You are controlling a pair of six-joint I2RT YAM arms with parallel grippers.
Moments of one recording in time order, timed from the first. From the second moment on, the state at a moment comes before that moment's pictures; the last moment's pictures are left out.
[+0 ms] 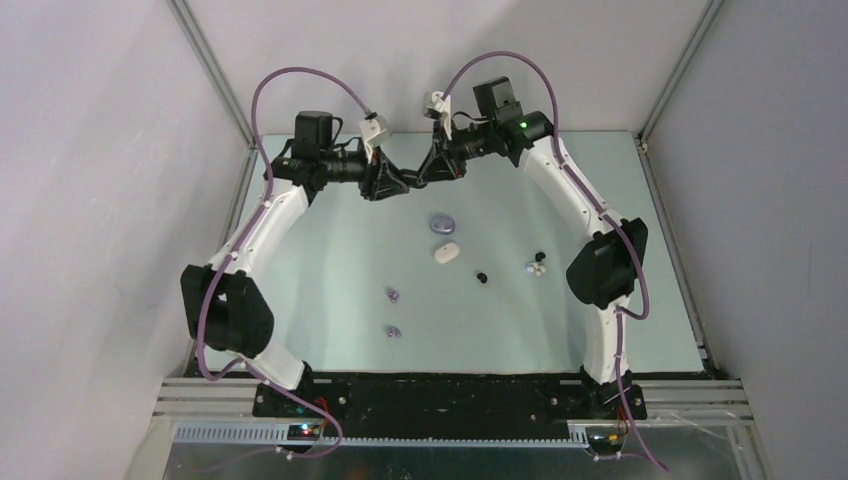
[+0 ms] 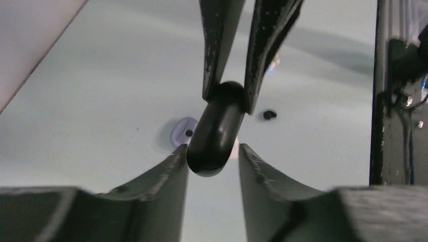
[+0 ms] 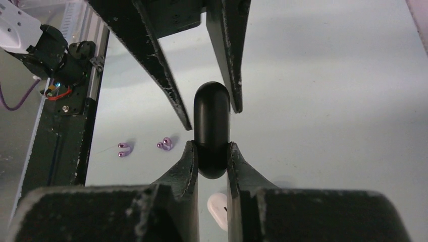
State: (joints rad) left arm -0.23 1.60 1.50 -0.52 0.98 0.47; right arm 0.49 2.04 2.17 -0.81 -0.98 -0.52
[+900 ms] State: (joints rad) left arm -0.18 1.63 1.32 0.08 1.11 -0.12; right arm 0.42 2.04 2.09 -0.65 -1.05 -0.27
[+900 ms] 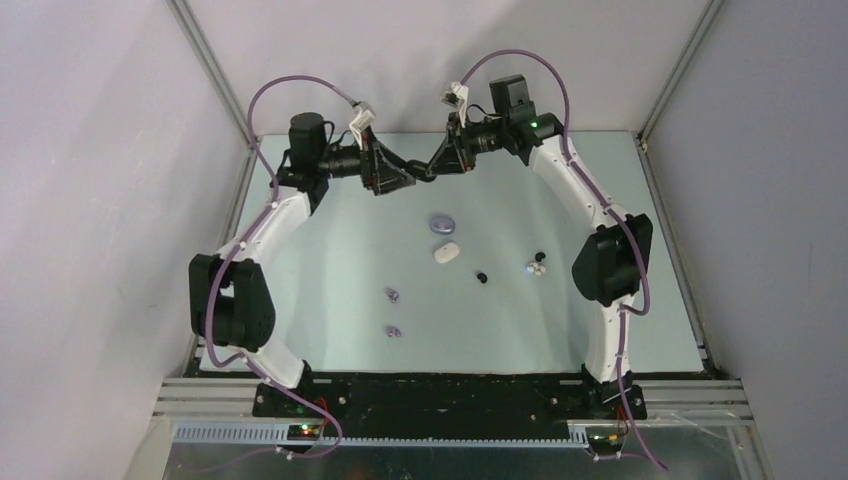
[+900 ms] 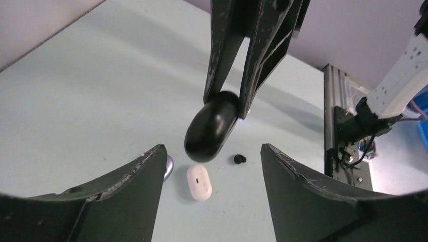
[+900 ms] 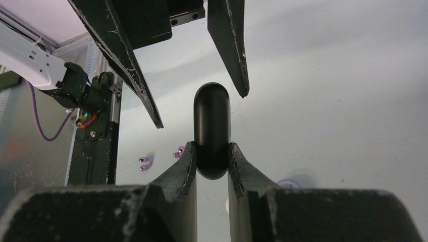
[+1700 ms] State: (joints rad) left arm -0.20 1.67 1.36 0.24 1.21 -0.26; right arm 0.41 1.98 2.04 -0.59 -1.08 -0.19
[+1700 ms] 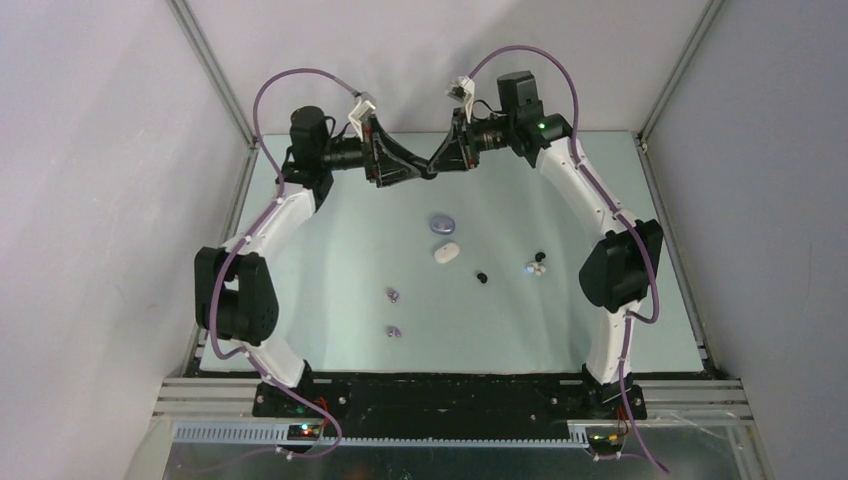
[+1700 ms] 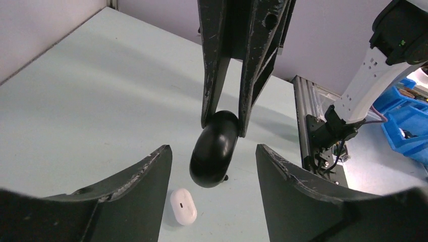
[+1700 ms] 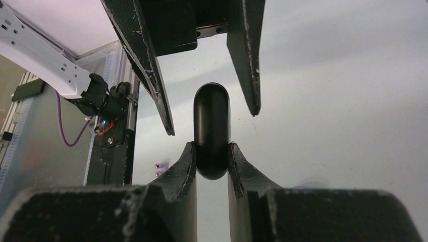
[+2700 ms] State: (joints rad) left arm -0.21 1.73 1.40 0.35 1.25 -0.38; right arm 0.39 1.98 2.04 -0.49 -1.13 -0.07
